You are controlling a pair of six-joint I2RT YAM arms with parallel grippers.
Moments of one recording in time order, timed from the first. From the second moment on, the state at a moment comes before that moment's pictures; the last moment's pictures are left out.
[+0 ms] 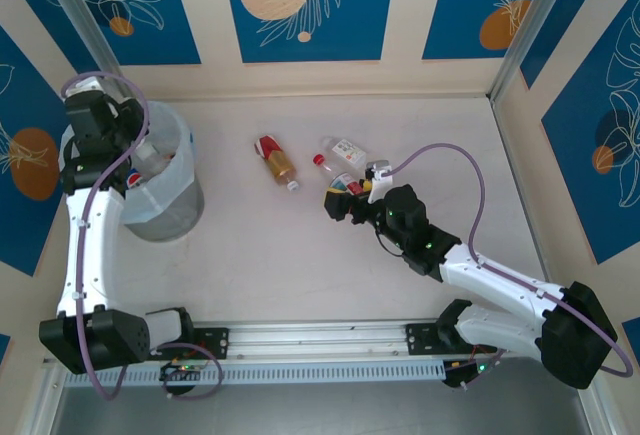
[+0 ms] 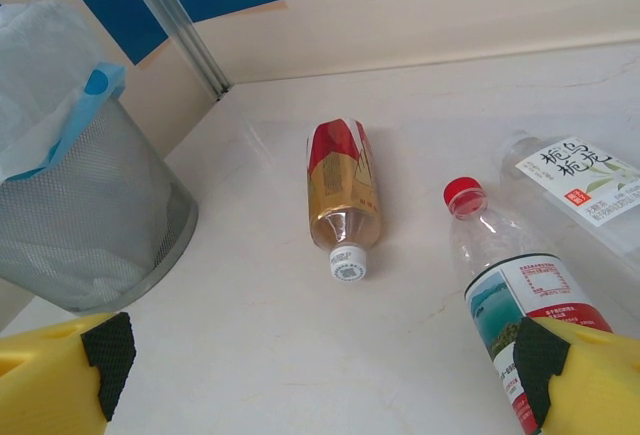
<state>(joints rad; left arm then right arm) 0.18 1.22 1.35 -0.53 -0.12 -0.30 0.75 1.04 0.57 0.21 0.11 0.44</state>
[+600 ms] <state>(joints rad) 0.18 1.23 1.28 -0.60 -0.06 -0.31 0.74 1.09 0.59 0.19 0.08 0.44</state>
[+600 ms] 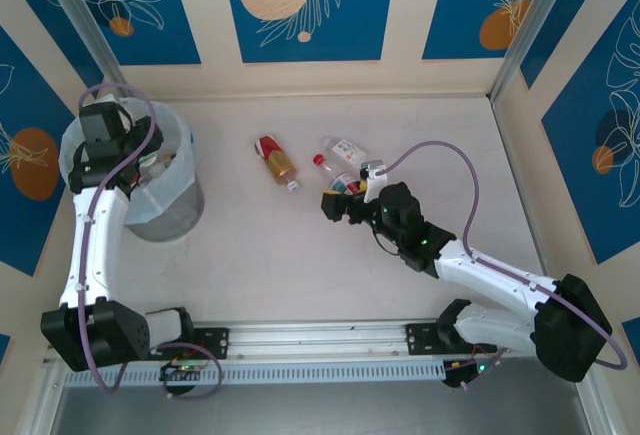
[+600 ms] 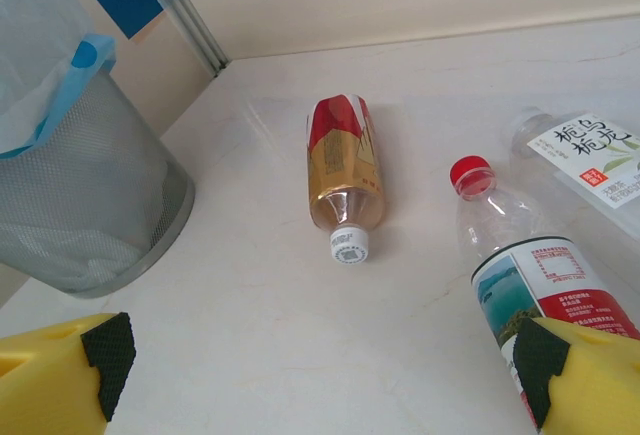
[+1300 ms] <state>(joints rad) 0.18 1.29 1.32 -0.65 0.01 -0.29 0.74 1.12 0.62 0.16 0.08 0.44</state>
